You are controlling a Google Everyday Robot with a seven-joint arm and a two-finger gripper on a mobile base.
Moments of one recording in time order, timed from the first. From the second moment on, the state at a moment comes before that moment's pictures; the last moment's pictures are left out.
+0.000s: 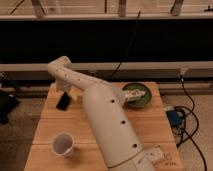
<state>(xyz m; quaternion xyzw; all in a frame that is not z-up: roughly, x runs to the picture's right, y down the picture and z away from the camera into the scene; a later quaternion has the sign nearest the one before) -0.253 0.050 0.954 -0.28 -0.21 -0.47 0.81</state>
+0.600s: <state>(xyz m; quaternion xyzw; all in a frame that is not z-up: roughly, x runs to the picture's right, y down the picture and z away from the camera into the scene) -0.261 0.072 0.962 -0.32 -0.21 -0.51 0.77</state>
